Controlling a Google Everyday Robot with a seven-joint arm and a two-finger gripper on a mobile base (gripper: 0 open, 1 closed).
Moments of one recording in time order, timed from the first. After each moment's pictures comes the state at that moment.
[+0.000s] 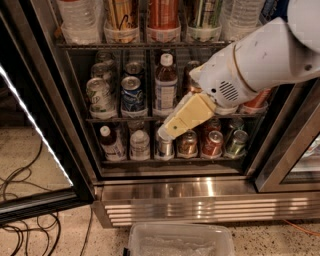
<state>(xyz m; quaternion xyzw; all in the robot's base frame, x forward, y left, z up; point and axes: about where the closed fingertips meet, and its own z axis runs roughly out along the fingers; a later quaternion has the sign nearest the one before) 0.479 -0.048 0.956 -0.51 0.76 0.16 0.35</state>
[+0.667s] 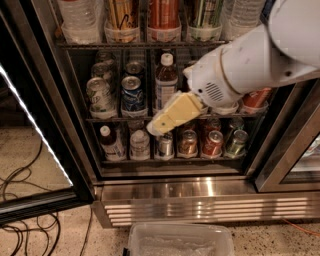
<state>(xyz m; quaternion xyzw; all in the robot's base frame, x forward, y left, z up) 0.494 -0.032 0.950 -0.50 0.76 0.16 0.37</state>
